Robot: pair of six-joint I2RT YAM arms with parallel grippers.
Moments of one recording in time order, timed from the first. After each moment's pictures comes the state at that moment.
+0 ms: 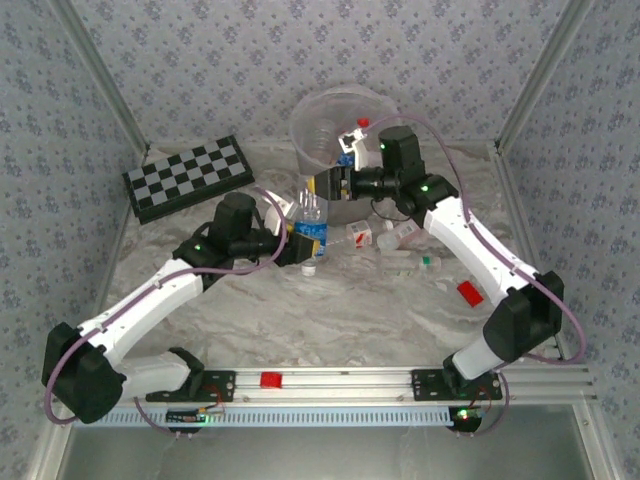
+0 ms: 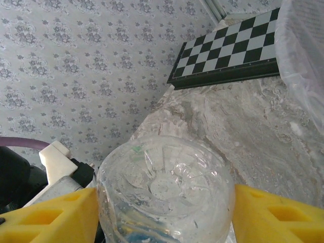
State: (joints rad) left arm -0.64 1.18 0.93 -0.25 0.52 -0.28; right arm 0.50 1.53 1.46 -0.36 -0.70 0.43
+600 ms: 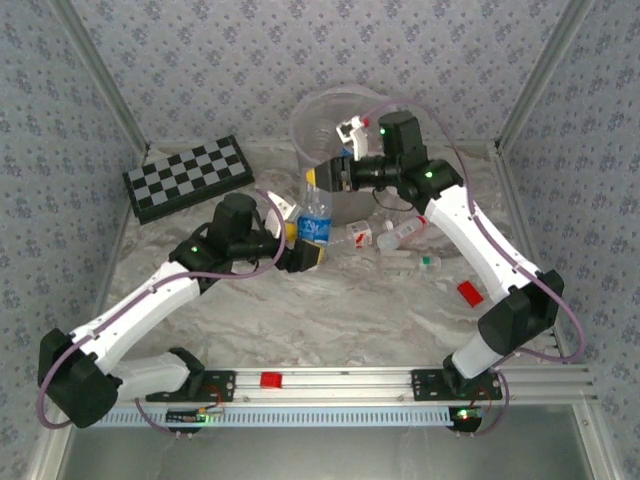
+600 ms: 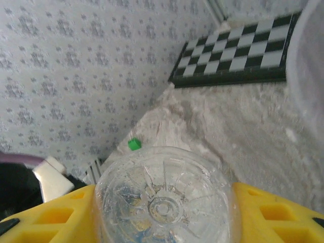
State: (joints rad) left arm -0.67 1.13 0.96 -0.32 0.49 -0.23; right arm 0.49 1.58 1.68 -0.55 -0.69 0.33
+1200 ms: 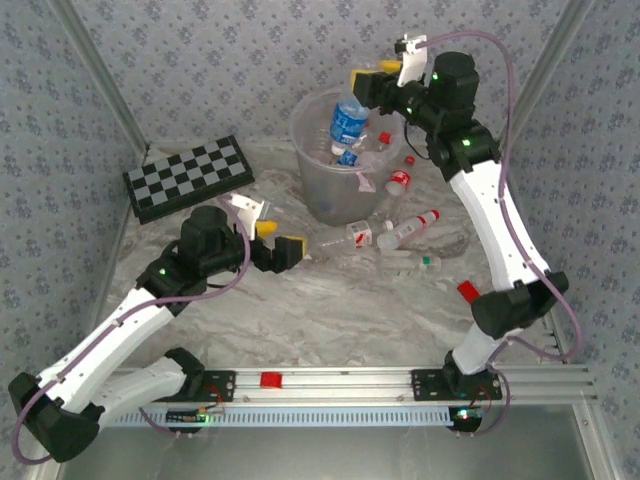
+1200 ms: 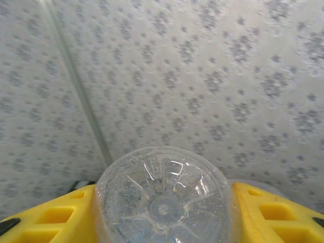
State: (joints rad) left arm -0.67 0.92 0.92 -0.35 0.27 -0.37; right arm 0.33 1.69 2.02 -0.35 -0.29 0.14
